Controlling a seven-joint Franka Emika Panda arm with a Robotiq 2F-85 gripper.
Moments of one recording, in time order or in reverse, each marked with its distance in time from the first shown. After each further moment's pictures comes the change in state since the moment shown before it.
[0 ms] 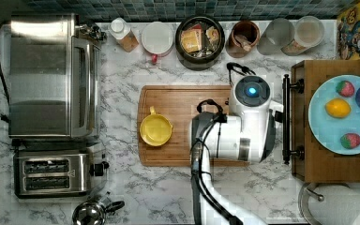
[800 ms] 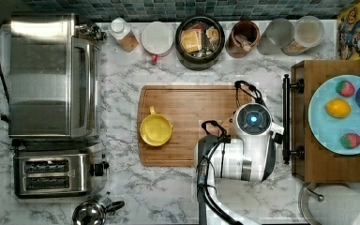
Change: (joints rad) arm -0.010 -0.038 -0.032 -0.188 -0.060 0.206 0.093
